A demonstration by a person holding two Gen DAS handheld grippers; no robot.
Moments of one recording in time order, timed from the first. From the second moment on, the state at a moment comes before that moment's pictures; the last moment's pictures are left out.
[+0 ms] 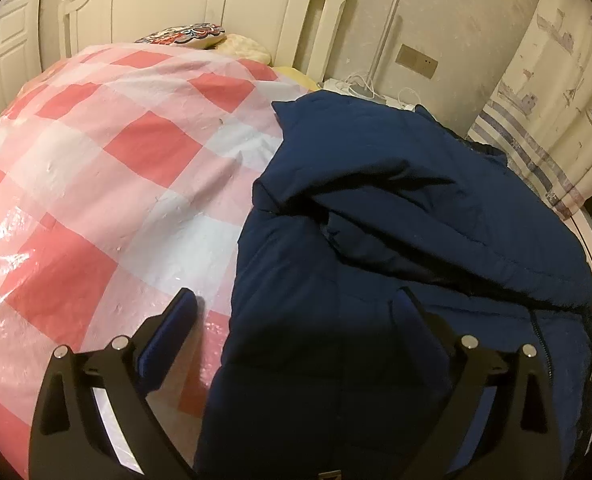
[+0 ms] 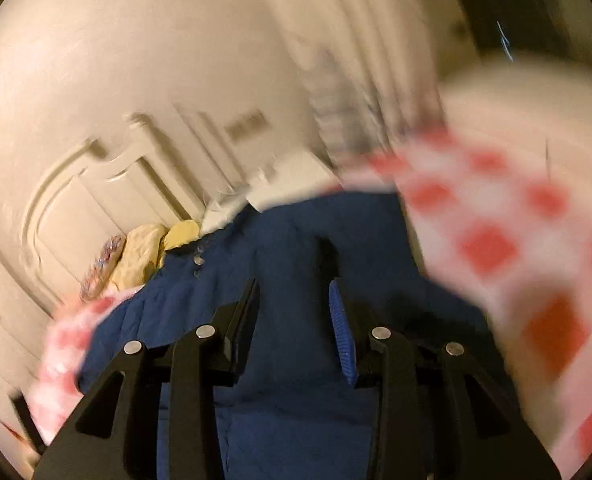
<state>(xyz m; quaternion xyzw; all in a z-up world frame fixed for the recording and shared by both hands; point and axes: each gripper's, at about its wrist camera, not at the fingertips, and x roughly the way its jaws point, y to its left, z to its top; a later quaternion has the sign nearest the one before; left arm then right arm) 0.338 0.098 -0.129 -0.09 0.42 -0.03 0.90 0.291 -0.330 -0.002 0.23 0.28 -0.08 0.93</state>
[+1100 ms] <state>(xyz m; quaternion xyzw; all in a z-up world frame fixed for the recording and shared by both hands) 0.461 0.014 -0.121 0.06 0.41 0.01 0.91 0.351 -0.252 -0.066 0.04 0.40 0.01 0.92</state>
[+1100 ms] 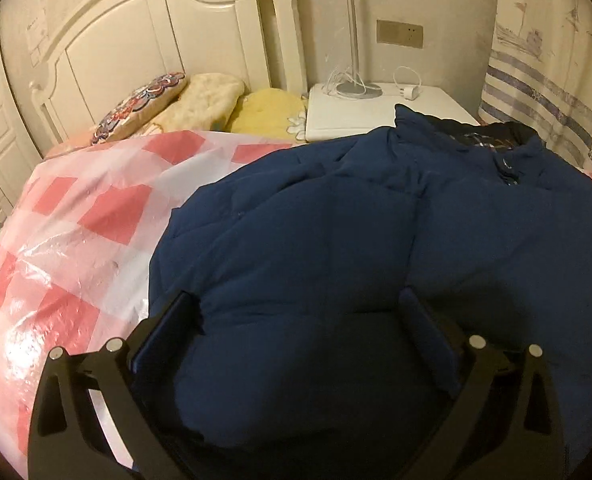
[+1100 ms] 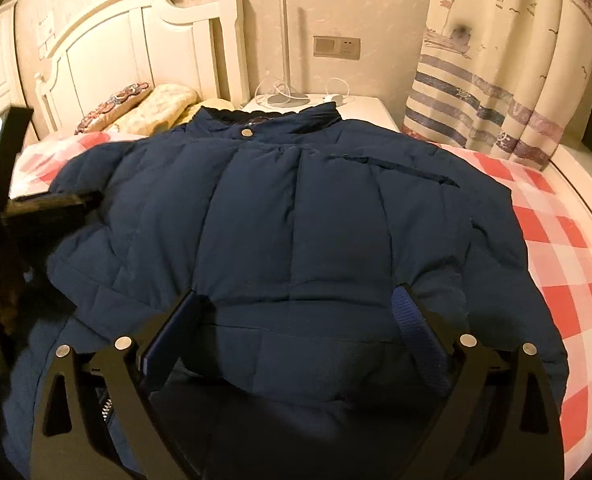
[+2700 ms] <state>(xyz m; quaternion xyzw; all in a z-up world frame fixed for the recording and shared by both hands) 0.464 0.020 -0.121 0.06 0.41 0.00 0.91 0.394 -0.249 -0.073 -0.04 0.43 -0.02 0.90</state>
